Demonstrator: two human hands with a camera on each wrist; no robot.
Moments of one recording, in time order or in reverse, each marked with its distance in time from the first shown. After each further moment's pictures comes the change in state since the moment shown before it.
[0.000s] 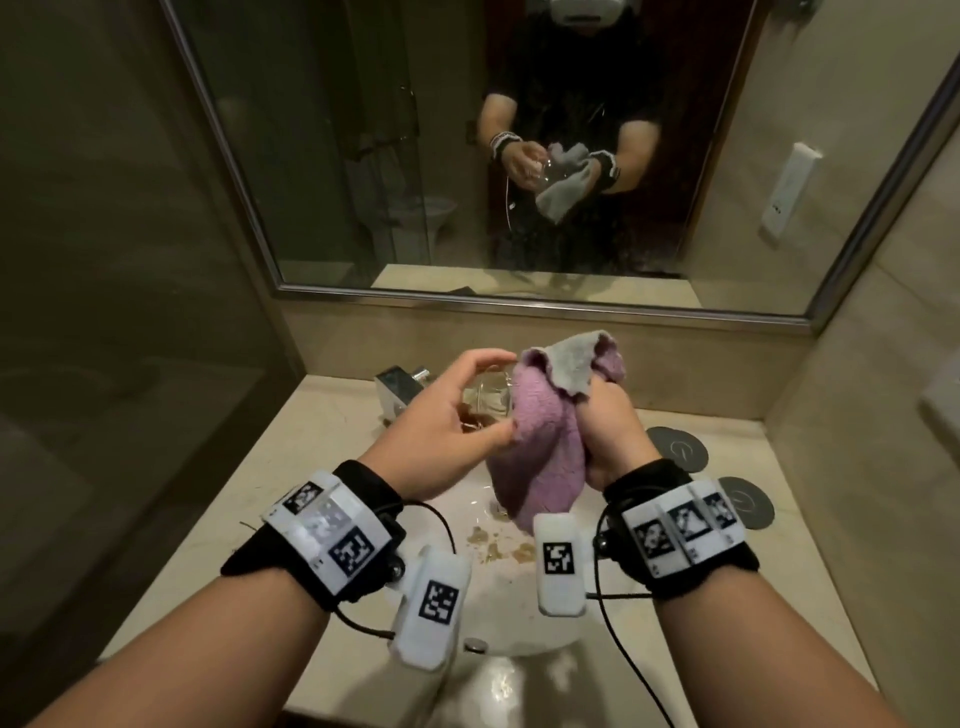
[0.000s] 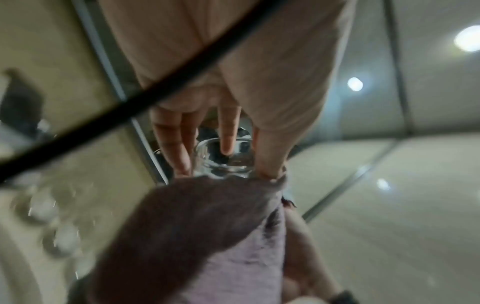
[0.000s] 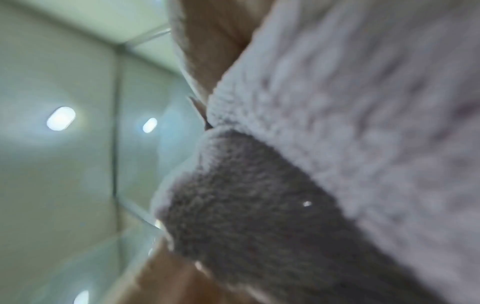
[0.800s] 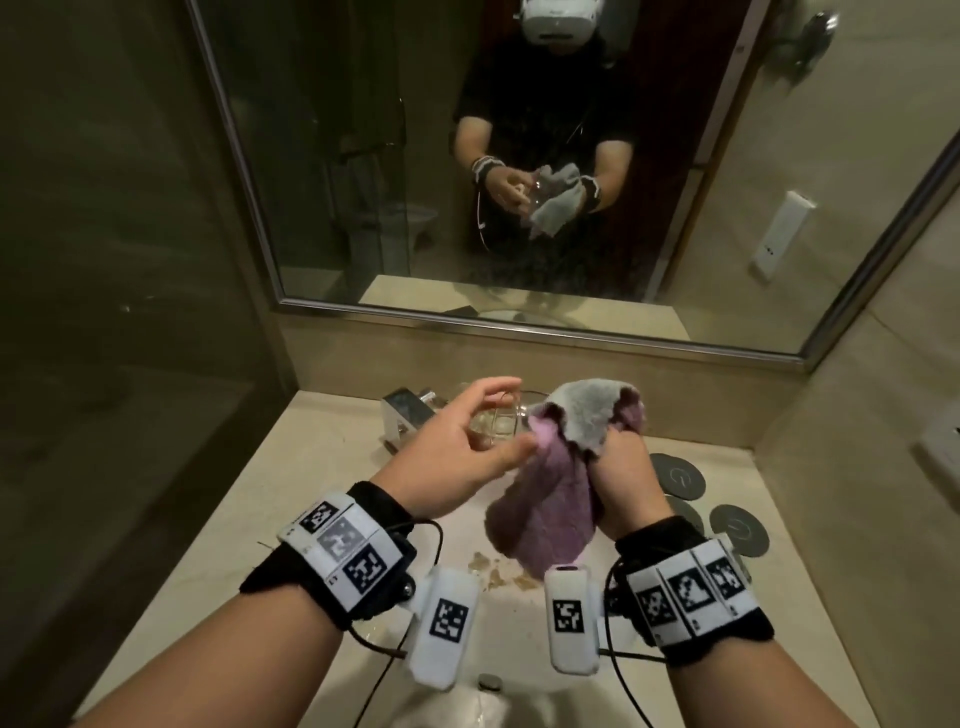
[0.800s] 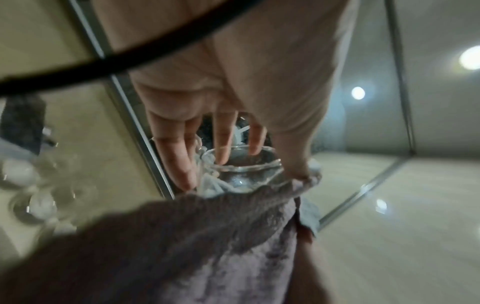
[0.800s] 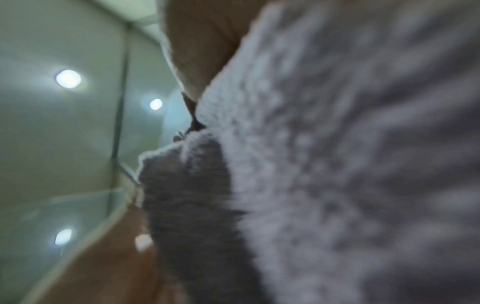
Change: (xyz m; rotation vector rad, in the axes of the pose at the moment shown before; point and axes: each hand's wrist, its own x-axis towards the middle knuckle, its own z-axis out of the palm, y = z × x) left_hand 0.007 -0.020 -0.047 -0.072 -0.068 -0.027; right_hand -0.001 0.011 0.036 -0.138 0.104 -0.130
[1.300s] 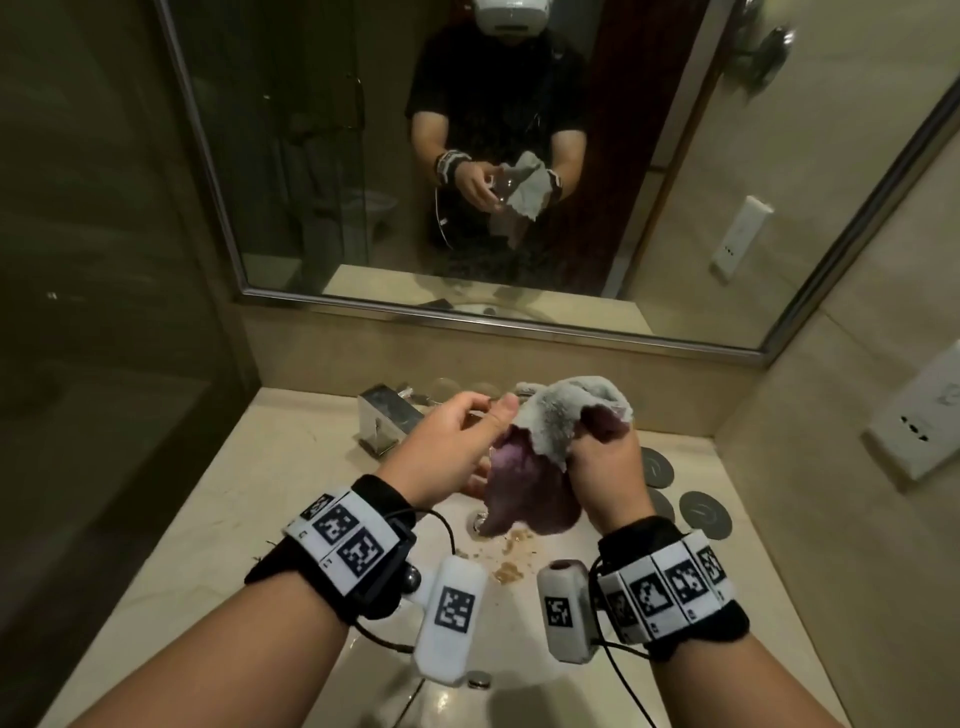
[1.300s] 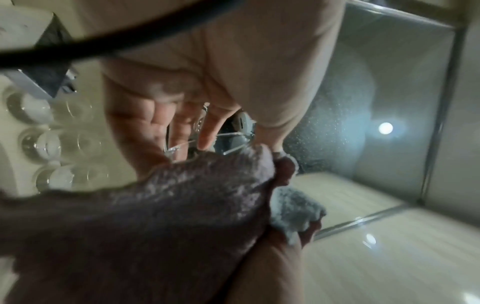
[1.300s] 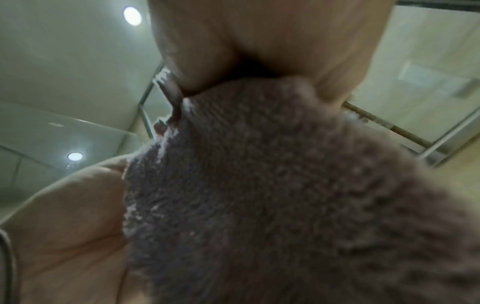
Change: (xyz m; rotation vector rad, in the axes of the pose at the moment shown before) left_hand 0.010 -0.003 -0.005 -0.277 0.034 -0.239; right_hand -0.010 -0.001 0.019 -0.201 0.202 -0.239
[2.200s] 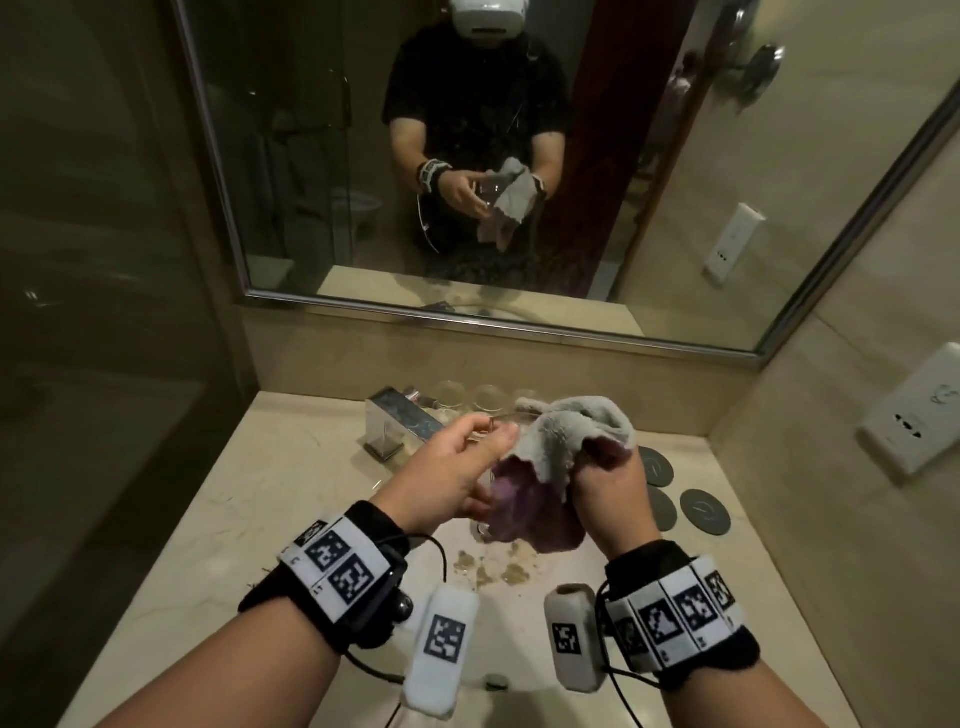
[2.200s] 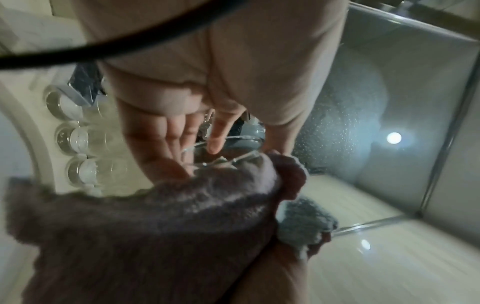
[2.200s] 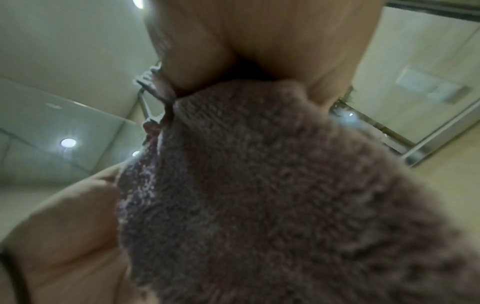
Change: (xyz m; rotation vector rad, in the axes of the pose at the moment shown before) left_hand -0.006 -0.031 -0.033 -0.109 -0.112 -0.052; right_hand -0.030 -0.002 0.025 -0.054 -0.083 -0.127
